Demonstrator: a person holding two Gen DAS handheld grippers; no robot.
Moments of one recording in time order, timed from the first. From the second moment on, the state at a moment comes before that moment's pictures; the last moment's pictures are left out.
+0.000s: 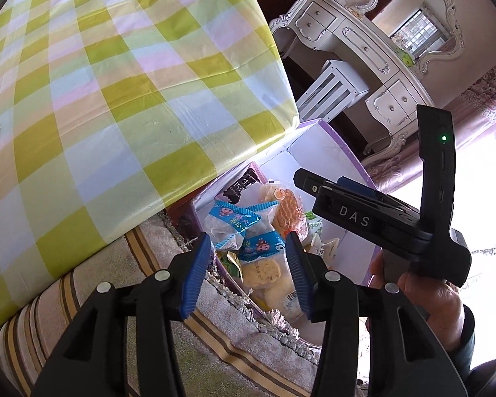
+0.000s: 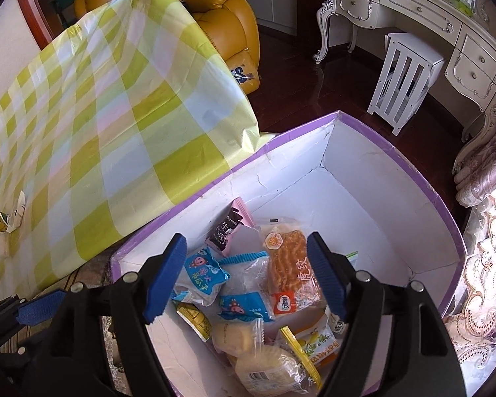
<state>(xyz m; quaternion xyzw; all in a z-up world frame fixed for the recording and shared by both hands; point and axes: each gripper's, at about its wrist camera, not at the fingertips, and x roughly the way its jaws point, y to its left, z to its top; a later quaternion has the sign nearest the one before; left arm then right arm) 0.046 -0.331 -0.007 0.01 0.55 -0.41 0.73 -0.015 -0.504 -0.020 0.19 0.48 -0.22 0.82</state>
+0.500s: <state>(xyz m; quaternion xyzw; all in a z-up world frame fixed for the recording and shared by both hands) 0.082 -0.238 -0.001 -0.07 0.54 -0.31 0.77 0.027 -0.427 -0.001 0.15 0.49 -0.13 0.85</state>
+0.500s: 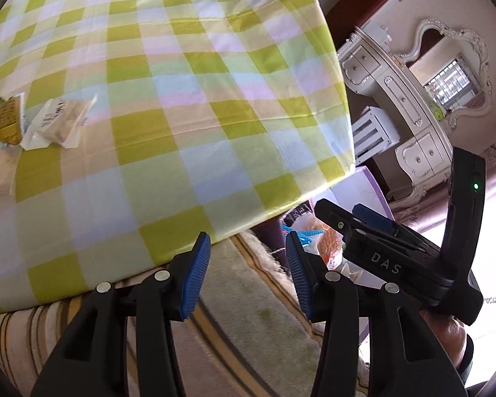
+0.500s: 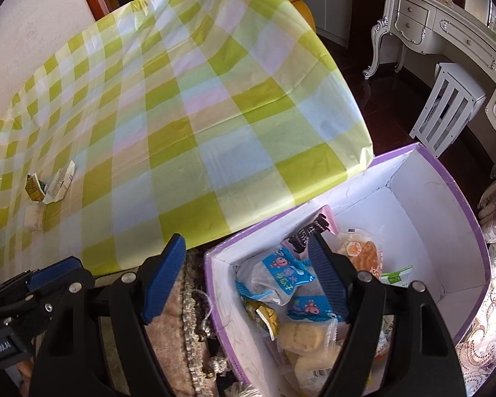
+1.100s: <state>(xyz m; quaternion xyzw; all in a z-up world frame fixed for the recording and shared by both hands) 0.136 -0.067 -0.023 -0.24 0.54 -0.12 0.80 0.070 -0.332 0.008 0.05 0.50 -0.03 0.86</state>
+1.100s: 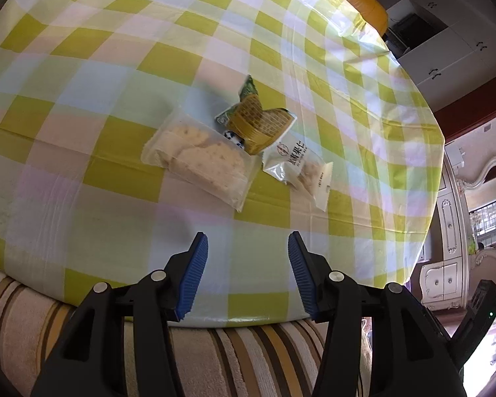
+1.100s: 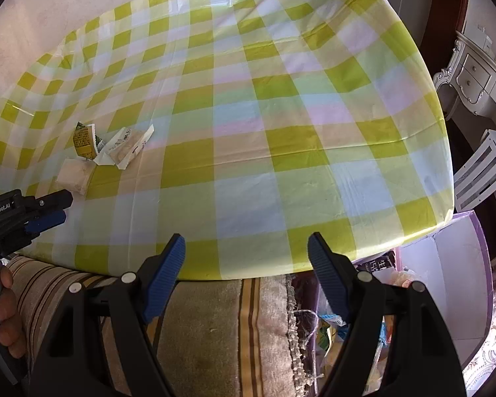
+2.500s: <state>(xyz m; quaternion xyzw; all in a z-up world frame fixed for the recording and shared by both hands) 0.194 -0.056 -0.025 -0.06 0.51 -0.05 0.86 0.175 -0.222 -0.005 -0.08 0.49 0.07 0.87</state>
